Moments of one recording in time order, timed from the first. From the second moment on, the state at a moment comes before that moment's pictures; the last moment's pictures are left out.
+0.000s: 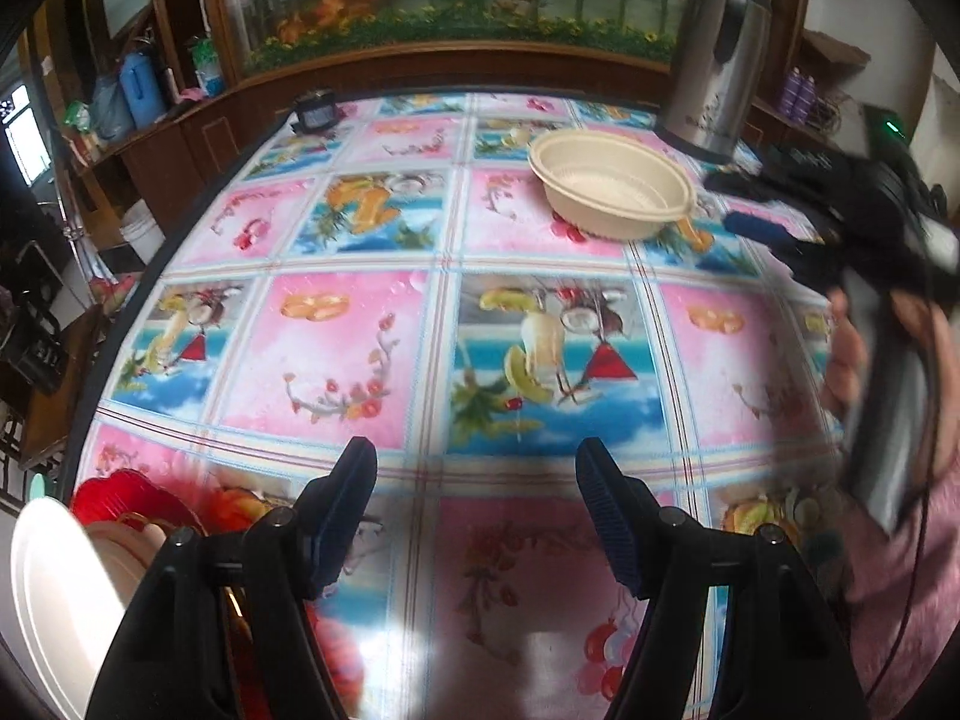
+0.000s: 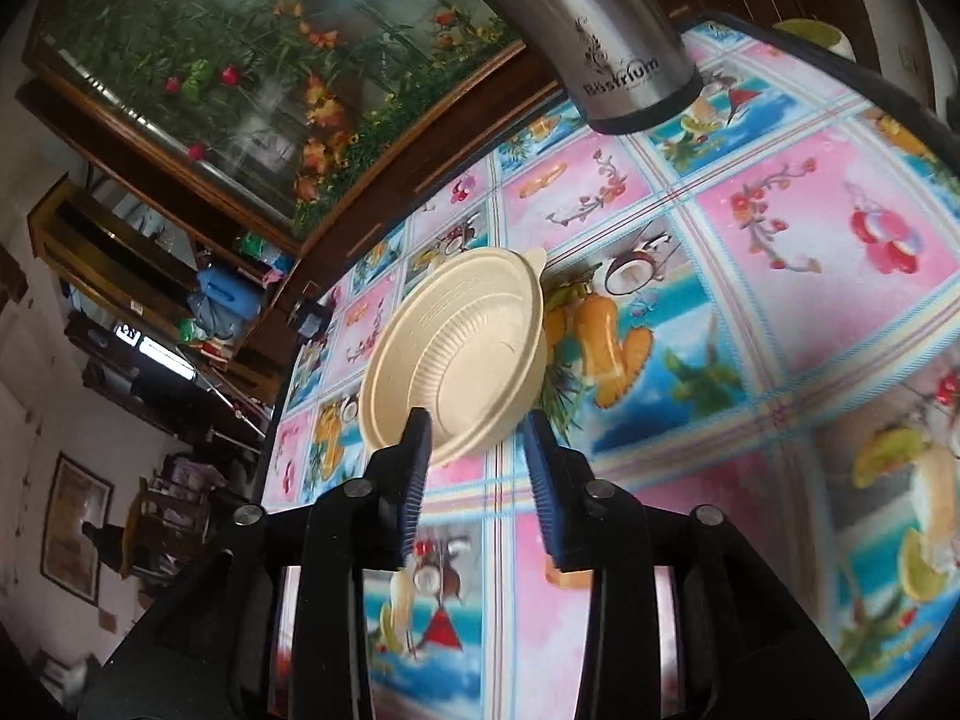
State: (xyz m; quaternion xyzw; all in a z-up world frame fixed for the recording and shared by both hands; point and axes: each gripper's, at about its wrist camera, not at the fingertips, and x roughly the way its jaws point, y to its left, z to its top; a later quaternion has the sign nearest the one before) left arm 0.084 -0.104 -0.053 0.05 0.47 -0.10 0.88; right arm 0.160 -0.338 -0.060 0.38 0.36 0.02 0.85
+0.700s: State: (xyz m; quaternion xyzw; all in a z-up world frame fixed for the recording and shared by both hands) left arm 0.081 -0.095 -0.056 0.04 0.49 -0.10 0.87; right arm 0.186 -0.331 -0.079 0.39 0.40 -0.05 0.83
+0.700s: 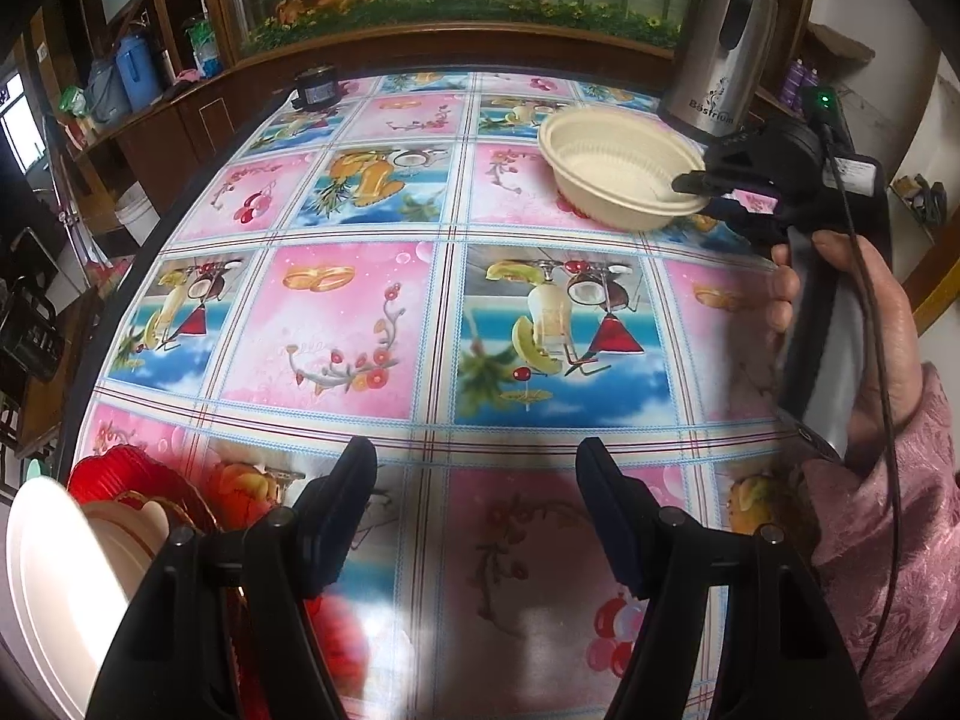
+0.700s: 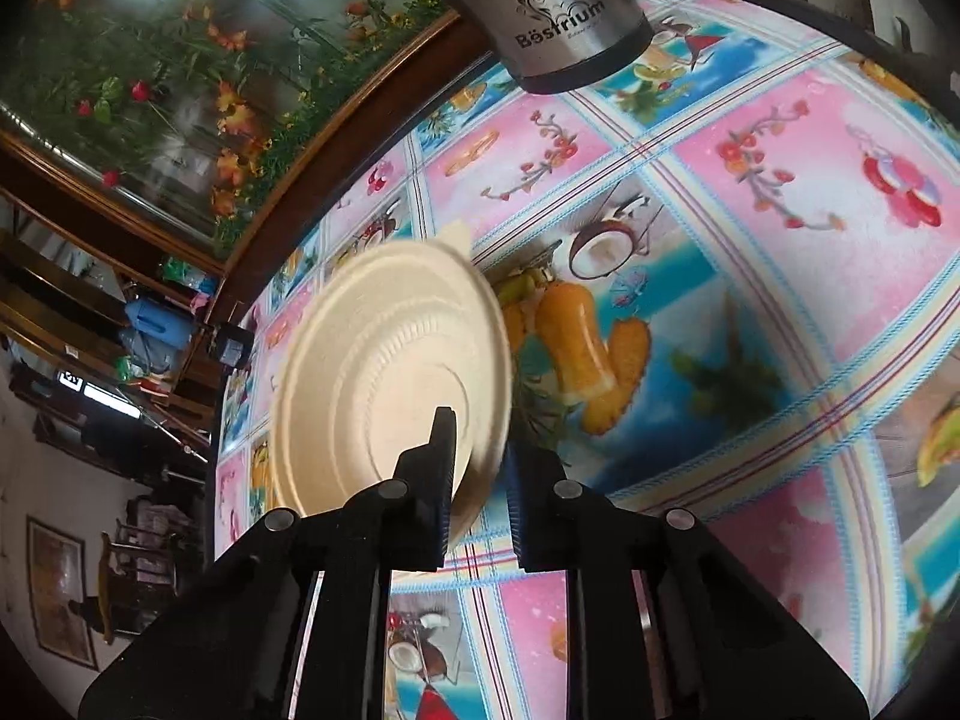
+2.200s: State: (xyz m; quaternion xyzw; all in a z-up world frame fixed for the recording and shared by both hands) left arm 0.062 -0.097 -0.063 -0.06 0.58 -0.09 0.81; right arm -0.047 -0.321 -0.089 0.39 0.47 0.17 0.78
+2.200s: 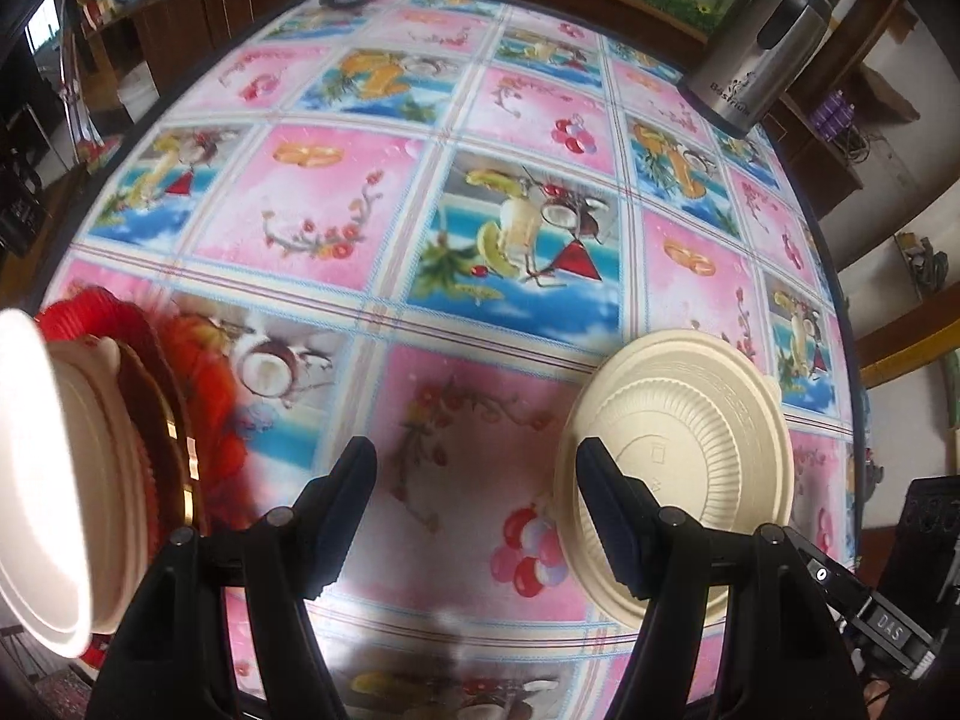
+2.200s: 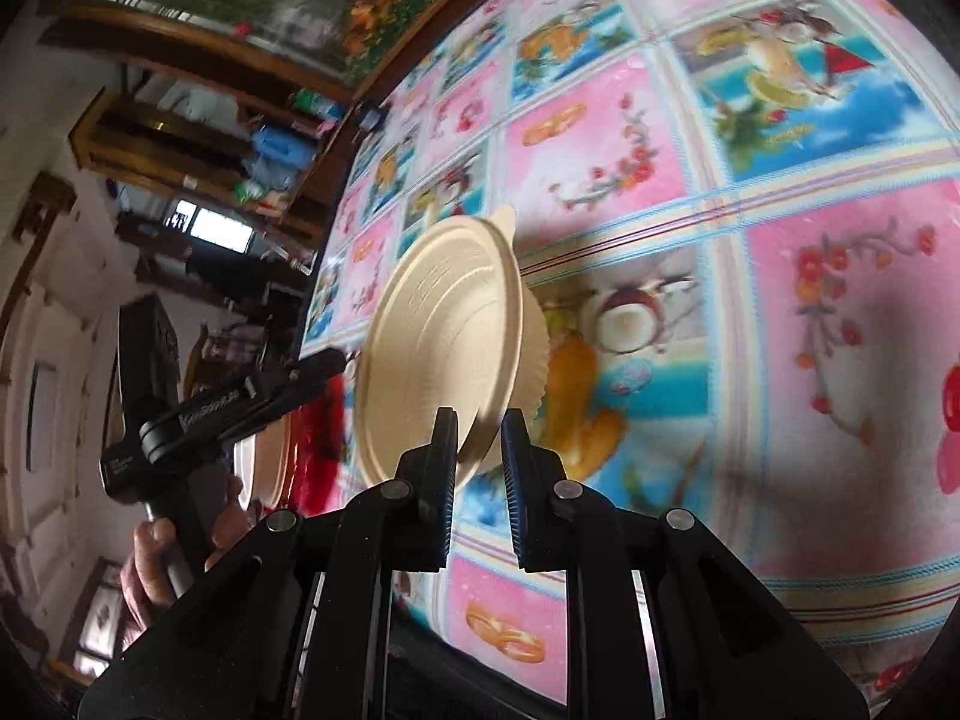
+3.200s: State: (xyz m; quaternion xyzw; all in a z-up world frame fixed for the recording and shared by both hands) left arm 0.068 -0.145 -0.092 -0.07 0.63 -0.14 0.76; right arm -0.047 -0.348 -0.085 0.39 0.45 0.15 0.79
